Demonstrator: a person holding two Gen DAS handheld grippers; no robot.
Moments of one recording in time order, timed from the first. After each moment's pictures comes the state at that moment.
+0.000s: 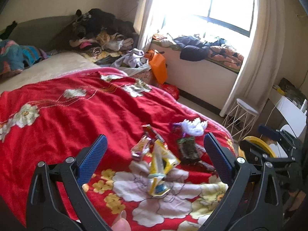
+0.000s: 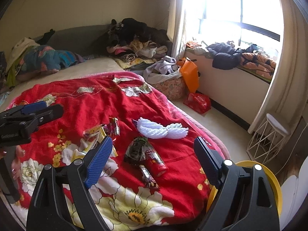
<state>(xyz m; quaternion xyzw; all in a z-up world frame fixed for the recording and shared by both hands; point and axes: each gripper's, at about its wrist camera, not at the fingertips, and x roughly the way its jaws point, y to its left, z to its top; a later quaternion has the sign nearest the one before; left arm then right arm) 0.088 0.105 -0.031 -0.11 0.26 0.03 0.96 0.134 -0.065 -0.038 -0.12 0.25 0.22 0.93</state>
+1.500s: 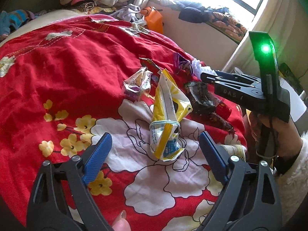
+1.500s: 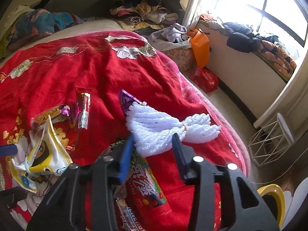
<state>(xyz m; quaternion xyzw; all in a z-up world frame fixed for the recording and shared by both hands) 0.110 0.104 -0.125 -0.16 0.40 -0.03 0.90 0.260 -0.012 -0.122 -0.18 0.36 0.22 0.89</state>
